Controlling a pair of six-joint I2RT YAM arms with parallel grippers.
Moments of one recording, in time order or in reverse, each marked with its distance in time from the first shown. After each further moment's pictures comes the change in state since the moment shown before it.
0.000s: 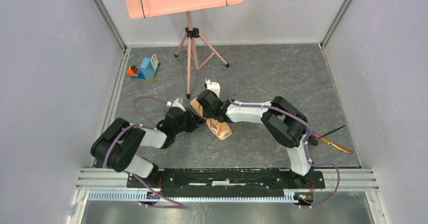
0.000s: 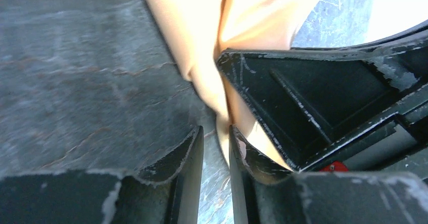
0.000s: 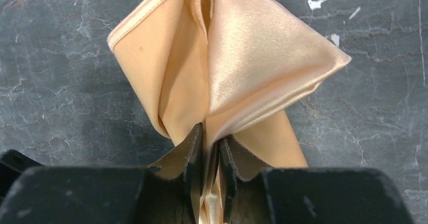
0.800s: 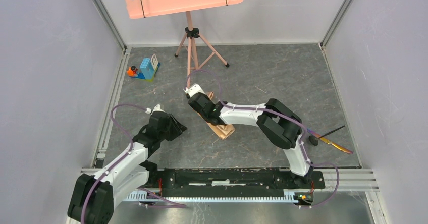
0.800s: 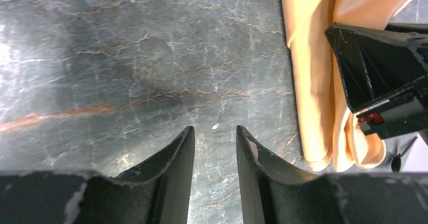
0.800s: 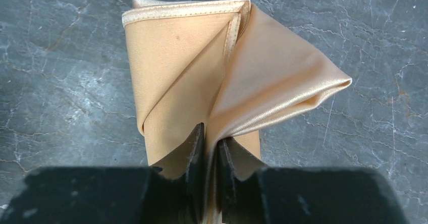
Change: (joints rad) left arm 0.156 -0.628 -0.016 -0.812 -0.101 0.133; right arm 0.059 0.028 0.069 -0.001 0.128 -0.608
